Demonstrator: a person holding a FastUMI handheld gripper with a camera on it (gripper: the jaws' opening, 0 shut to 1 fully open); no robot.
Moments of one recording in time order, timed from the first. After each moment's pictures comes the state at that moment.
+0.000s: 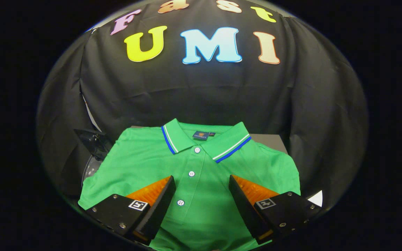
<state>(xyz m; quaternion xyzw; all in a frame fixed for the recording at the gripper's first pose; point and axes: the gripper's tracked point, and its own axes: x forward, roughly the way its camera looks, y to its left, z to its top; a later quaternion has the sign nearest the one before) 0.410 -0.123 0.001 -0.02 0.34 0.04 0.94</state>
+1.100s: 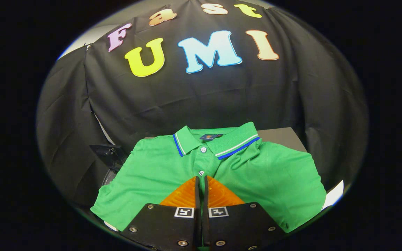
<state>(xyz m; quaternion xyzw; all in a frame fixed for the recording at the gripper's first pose) 0.404 -0.105 0.014 0.07 0.29 0.08 0.95</state>
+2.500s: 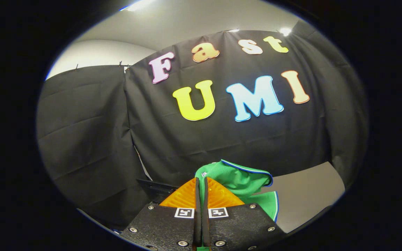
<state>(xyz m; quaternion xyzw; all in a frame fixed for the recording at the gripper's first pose) 0.364 0.094 0.157 0.10 0.09 0.18 0.97</state>
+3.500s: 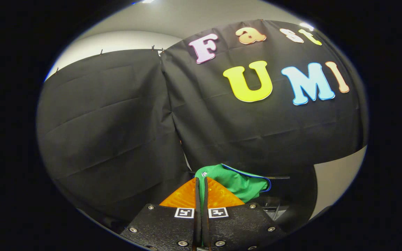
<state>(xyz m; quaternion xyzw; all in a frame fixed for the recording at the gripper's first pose) 0.352 0.346 0.117 0.09 0.13 0.31 0.94</state>
